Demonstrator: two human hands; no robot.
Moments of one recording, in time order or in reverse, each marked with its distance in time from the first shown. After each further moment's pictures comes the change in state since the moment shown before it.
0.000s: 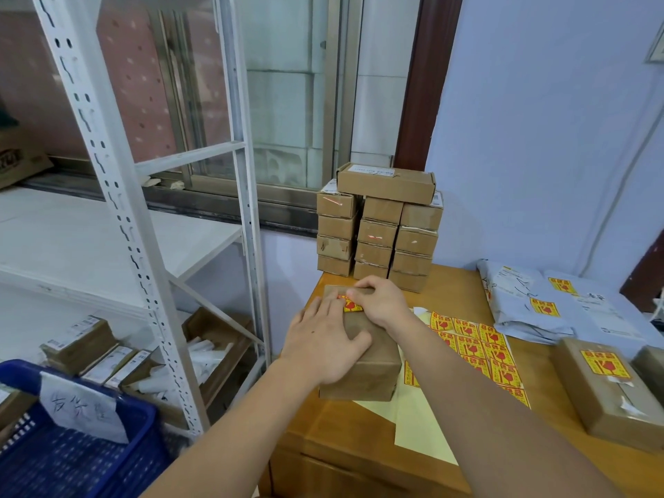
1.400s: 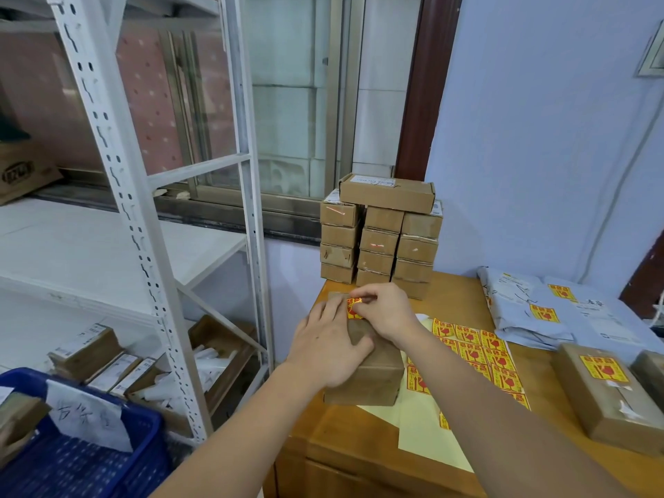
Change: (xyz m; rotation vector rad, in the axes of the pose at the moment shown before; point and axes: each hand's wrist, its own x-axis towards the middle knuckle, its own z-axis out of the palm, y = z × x) left_hand 0.002 -0.003 0.003 -0.016 0.082 0.057; right_hand -0.029 -0.018 -0.017 -0.056 0.012 -0.183
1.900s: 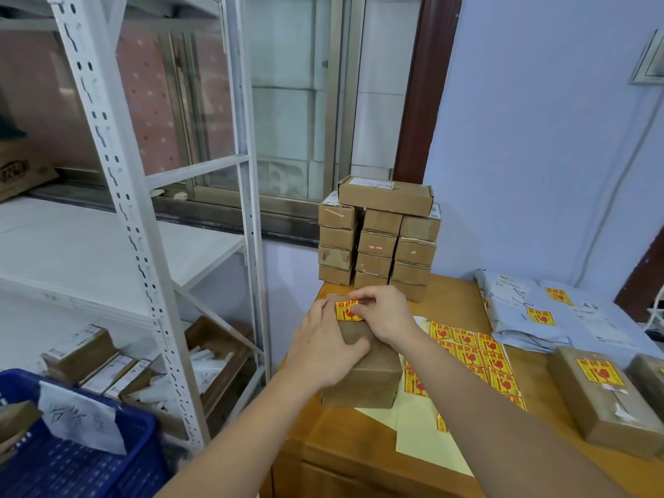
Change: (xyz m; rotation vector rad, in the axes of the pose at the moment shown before) left_hand 0.001 -0.004 0.005 -0.251 0.054 -0.135; right_hand 0.002 -0.001 0.002 0.013 0.004 0.016
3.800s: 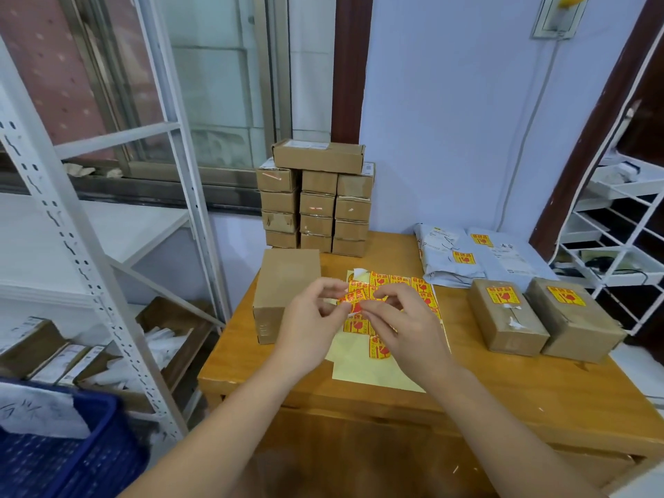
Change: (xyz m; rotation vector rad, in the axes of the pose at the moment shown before) left_hand -0.080 0.081 0.021 -0.644 0.022 0.103; right_hand -0.164 0.076 -0.074 -0.394 0.464 -0.605
